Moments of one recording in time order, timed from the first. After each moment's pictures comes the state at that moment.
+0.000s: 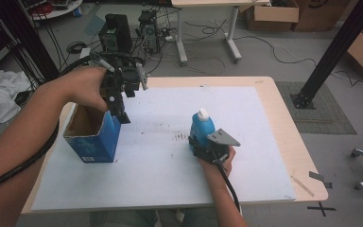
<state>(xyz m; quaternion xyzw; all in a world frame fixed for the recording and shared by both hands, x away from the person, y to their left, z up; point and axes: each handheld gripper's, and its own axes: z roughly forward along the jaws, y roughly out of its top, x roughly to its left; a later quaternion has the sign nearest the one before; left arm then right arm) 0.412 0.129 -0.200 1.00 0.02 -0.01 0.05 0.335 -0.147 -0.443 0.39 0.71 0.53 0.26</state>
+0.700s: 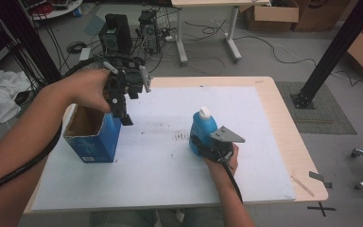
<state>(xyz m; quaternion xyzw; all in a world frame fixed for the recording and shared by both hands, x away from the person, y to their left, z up) 0.408 0.121 -0.202 1.00 0.01 -0.01 0.05 0.336 -0.159 -0.426 0.35 0.73 0.53 0.24</state>
